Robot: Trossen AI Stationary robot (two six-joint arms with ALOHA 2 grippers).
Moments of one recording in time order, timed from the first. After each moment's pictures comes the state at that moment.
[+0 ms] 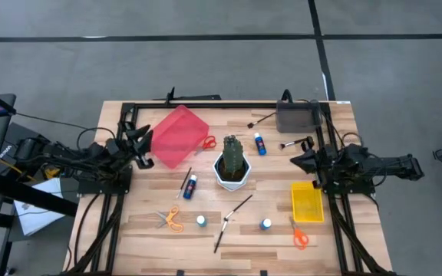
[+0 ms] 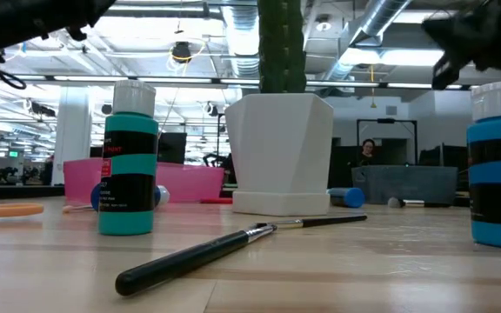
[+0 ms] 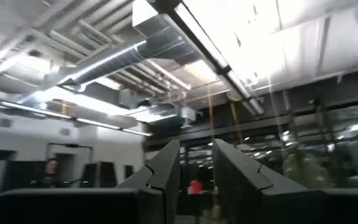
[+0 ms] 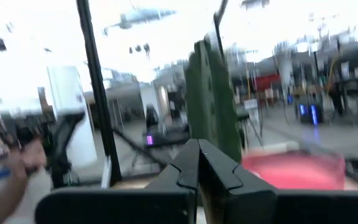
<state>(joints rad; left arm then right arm) -0.05 0.68 0.04 1.41 -0.48 0.47 0.03 0.01 0.01 0.34 0.00 0.18</state>
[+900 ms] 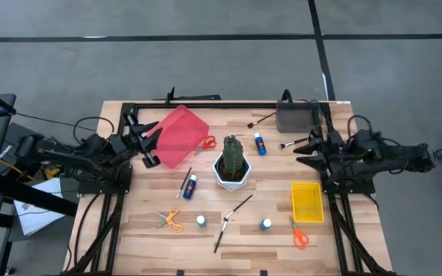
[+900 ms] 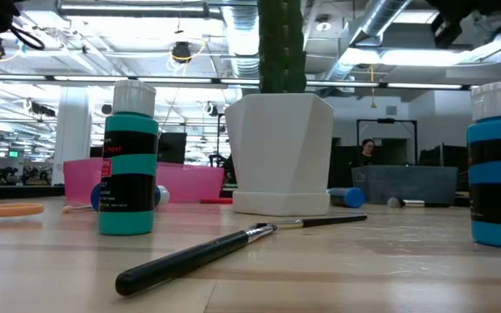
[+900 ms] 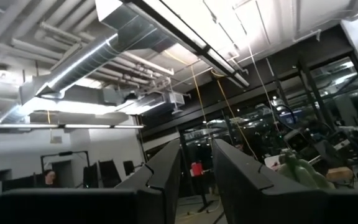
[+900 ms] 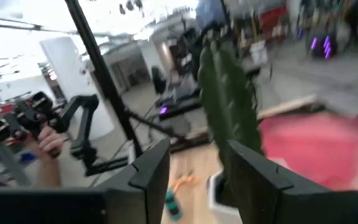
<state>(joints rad) -0.12 0.68 0.33 1.01 -0.43 0.60 0.09 0.32 0.46 -0.09 0.00 0.36</state>
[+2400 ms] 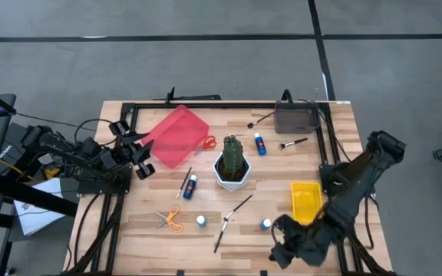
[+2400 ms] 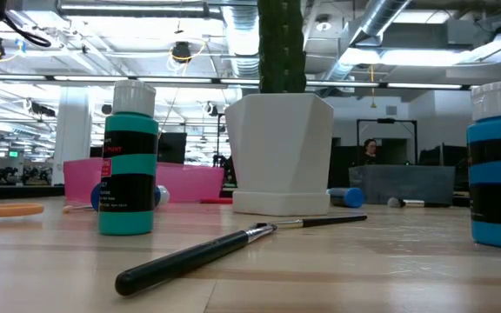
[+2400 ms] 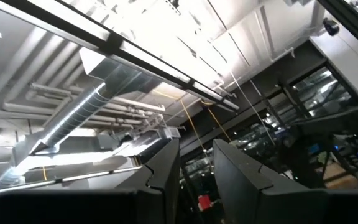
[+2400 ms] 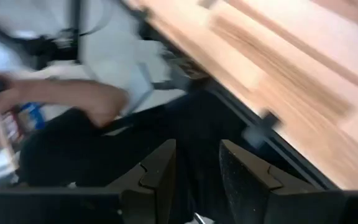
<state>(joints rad) -0.31 0.68 0.33 1.15 -0.42 0.91 0.87 1.56 1.28 -0.57 0.24 1.85</state>
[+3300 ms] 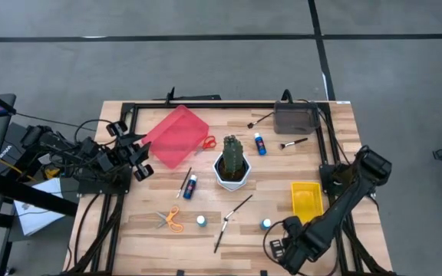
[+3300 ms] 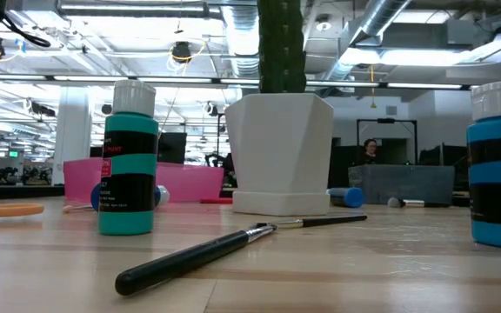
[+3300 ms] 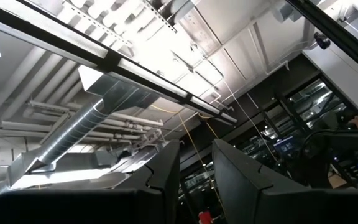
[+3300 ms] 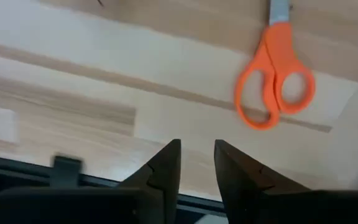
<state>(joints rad) -0.31 0.68 0.33 1.17 -0.36 0.94 0.86 1.82 1.29 -0.93 -0.07 2.19</state>
